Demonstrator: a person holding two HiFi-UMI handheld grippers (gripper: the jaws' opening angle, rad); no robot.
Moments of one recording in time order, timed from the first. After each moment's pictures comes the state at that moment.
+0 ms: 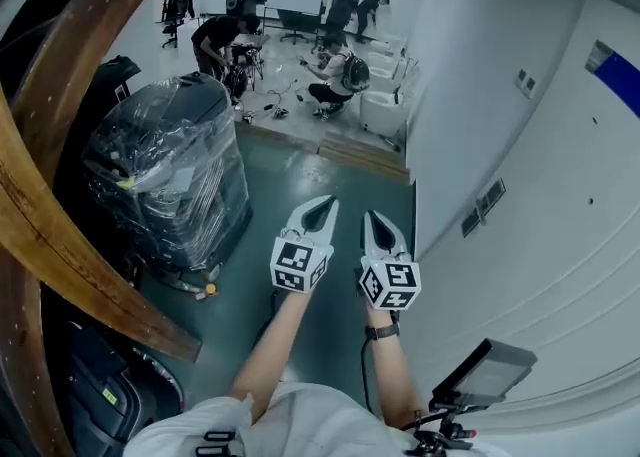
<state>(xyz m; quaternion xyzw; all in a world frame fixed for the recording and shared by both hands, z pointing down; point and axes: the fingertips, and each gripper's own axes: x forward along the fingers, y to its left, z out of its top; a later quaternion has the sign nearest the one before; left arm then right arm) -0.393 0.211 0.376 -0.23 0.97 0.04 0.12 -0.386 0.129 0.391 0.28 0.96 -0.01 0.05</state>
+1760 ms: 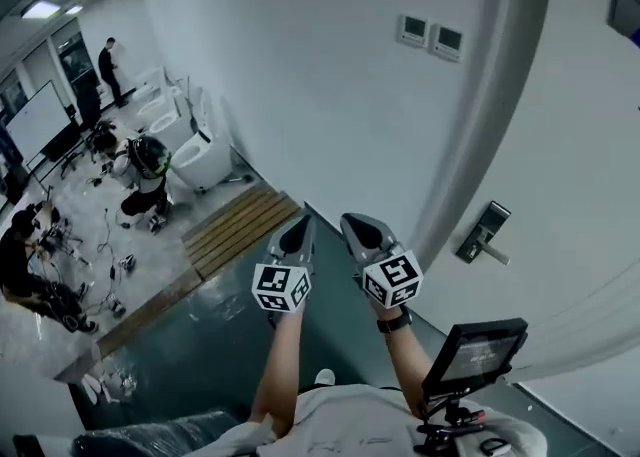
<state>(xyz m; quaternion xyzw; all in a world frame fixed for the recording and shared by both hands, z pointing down) -1.023 -0.072 0.430 -0.61 0.79 0.06 0.04 -0.960 -0.112 0.419 -0.02 1.00 0.01 0.06</state>
